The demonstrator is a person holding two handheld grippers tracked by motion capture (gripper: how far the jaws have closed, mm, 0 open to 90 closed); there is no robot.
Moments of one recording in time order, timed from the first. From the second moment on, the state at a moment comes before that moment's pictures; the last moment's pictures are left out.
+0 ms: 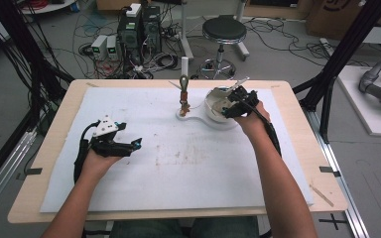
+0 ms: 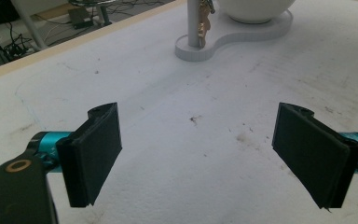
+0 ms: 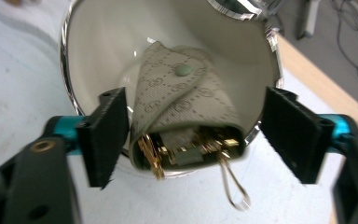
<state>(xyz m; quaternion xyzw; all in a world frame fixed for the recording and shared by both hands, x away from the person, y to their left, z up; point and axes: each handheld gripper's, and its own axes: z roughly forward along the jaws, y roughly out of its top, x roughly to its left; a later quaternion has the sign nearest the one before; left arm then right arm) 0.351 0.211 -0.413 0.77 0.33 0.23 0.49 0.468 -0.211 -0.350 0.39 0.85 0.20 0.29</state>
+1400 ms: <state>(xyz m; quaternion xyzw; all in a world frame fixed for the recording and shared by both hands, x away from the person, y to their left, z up) 0.348 0.210 -0.414 0.78 0.32 0.22 0.50 0.350 -0.293 -0.379 0.40 0.80 0.39 0.23</state>
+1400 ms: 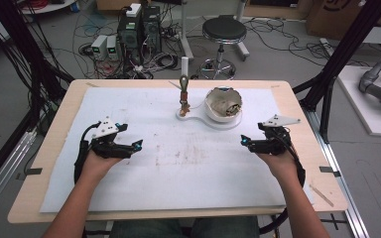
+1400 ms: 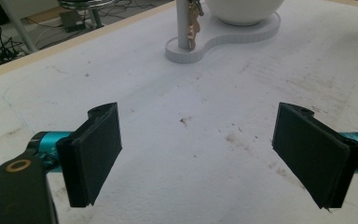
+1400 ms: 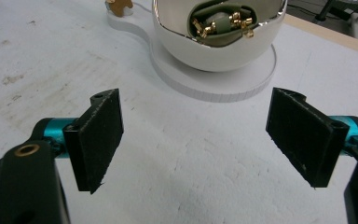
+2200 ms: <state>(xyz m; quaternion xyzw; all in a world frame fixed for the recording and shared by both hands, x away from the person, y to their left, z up) 0.340 0.217 -0.418 0.78 0.33 0.22 0.49 0.335 -0.297 -0.412 0.41 0.79 0.40 0.23</state>
